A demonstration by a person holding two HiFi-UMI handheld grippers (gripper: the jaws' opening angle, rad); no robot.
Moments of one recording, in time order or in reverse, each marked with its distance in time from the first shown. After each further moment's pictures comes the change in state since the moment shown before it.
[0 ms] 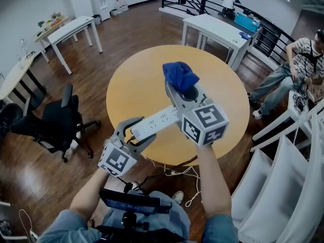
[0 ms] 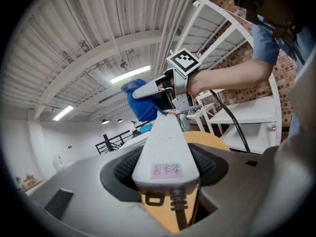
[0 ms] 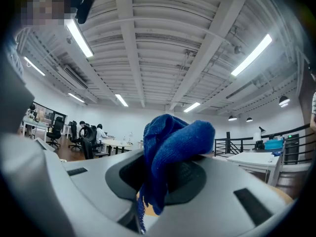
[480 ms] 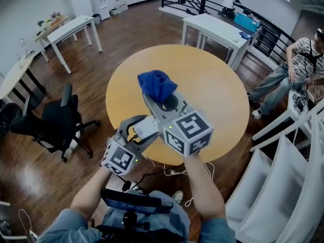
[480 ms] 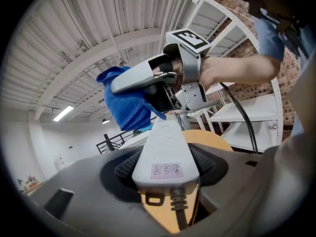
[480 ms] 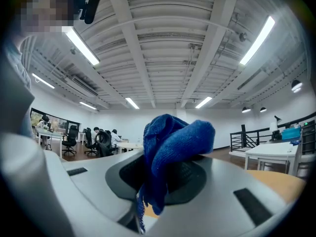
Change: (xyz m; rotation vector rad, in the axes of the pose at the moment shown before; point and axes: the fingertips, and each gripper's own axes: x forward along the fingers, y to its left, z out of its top) left arm 0.007 -0.003 -0.006 0.020 0.002 0.006; right arm 0.015 0.079 -0.008 0.057 0.002 0.157
